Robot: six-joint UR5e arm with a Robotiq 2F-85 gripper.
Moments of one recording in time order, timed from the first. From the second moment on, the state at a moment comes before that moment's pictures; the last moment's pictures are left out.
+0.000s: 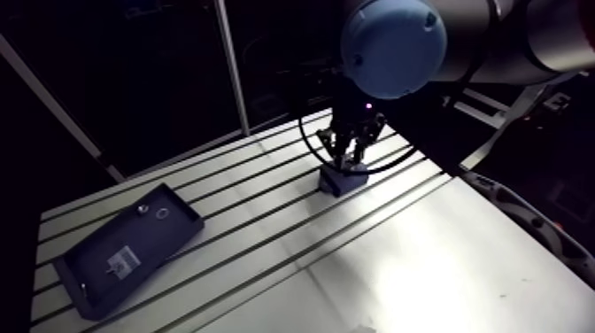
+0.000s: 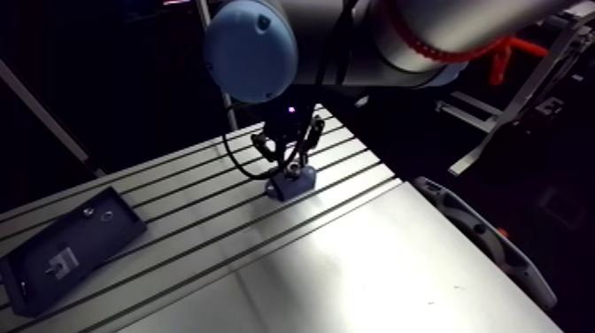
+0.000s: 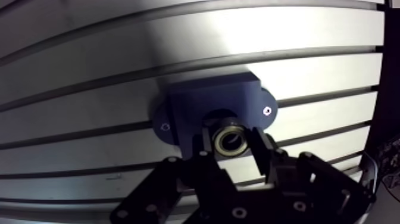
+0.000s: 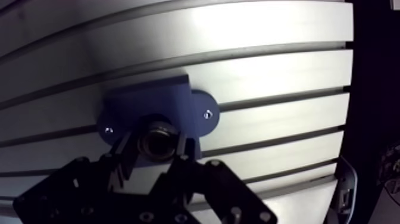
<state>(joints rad) -0.54 -1.18 1.88 -2.21 -1.66 -1.97</state>
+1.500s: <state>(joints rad) -0.53 -1.17 1.88 -2.22 -1.66 -1.96</state>
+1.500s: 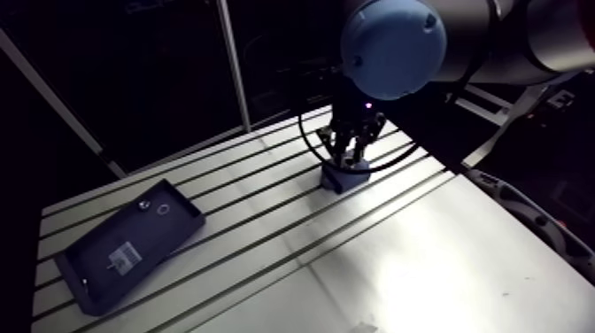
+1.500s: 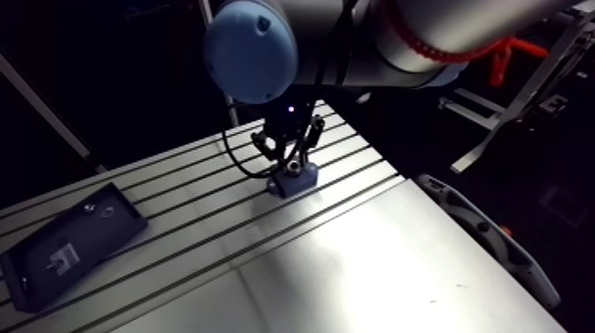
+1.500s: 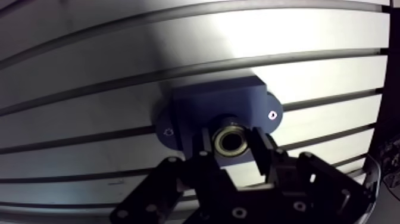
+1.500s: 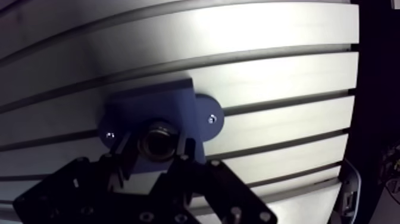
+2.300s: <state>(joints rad) -0.53 -1.16 1.88 -2.22 -1.66 -1.96</state>
